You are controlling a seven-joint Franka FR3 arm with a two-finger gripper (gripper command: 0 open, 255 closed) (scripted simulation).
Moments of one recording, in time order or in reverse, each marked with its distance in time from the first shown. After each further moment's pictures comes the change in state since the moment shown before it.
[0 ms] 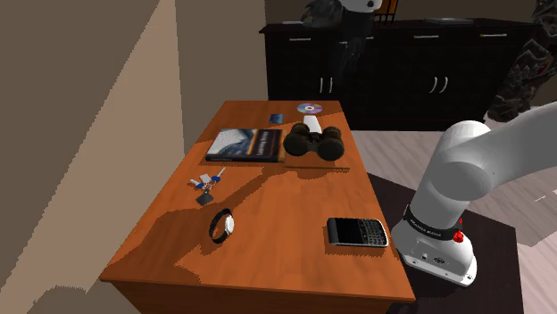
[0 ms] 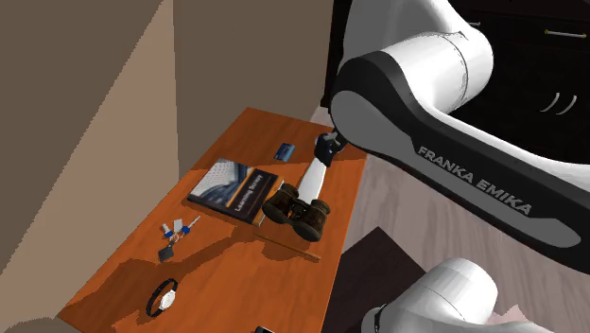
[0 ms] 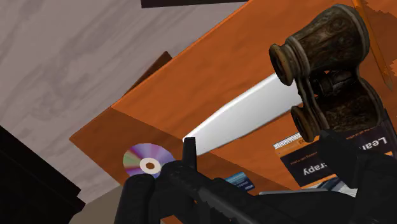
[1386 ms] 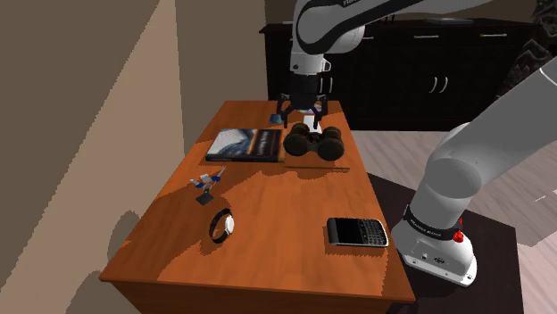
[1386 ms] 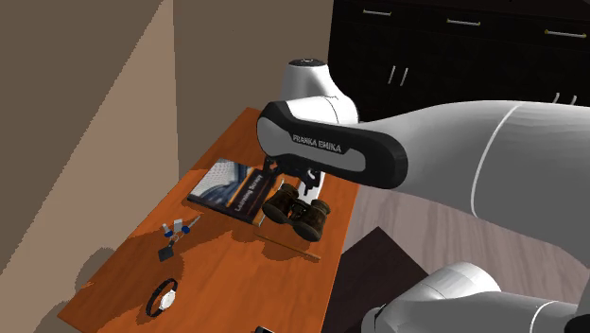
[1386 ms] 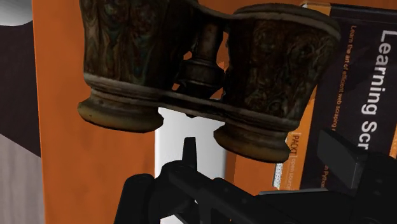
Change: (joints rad) arm -0.127 0.392 0.192 -0.057 0.354 0.265 0.800
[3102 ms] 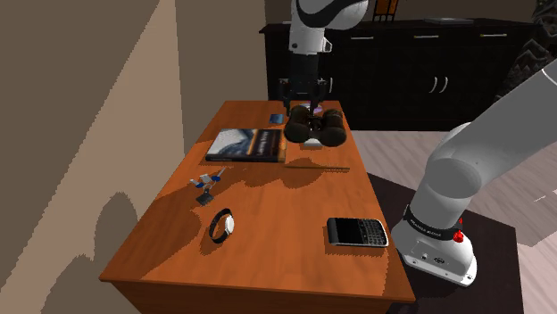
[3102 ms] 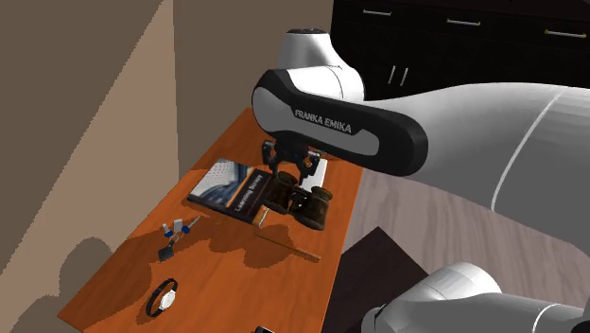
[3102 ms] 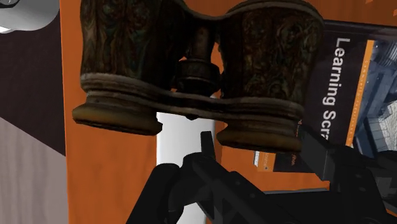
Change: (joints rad) arm -0.003 -0.015 -0.008 0.118 -0.012 -0.131 0.024
